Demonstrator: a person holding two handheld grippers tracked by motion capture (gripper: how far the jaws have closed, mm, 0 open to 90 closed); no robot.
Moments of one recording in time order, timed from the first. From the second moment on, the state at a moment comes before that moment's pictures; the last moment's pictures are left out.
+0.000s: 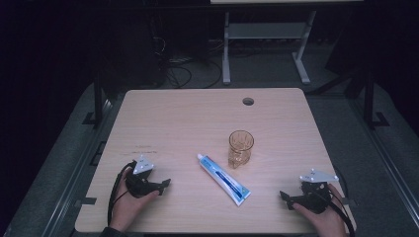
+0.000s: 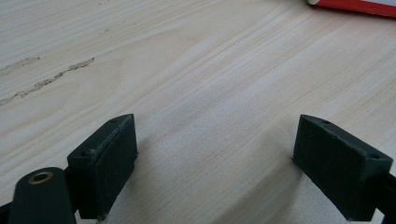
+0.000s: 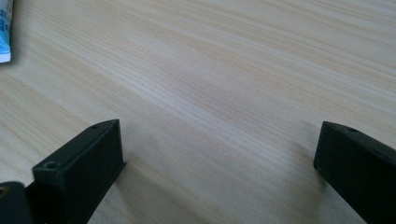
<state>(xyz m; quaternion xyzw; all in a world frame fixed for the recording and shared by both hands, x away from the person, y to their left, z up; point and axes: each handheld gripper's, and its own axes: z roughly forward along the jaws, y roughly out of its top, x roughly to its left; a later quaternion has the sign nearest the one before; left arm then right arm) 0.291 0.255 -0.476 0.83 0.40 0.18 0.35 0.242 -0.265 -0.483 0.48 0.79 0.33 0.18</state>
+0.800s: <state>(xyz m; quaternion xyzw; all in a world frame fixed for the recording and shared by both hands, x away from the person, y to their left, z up) 0.288 0.257 -0.476 0.83 0.40 0.18 0.35 0.236 -0.269 -0.473 0.47 0.79 0.36 0.17</state>
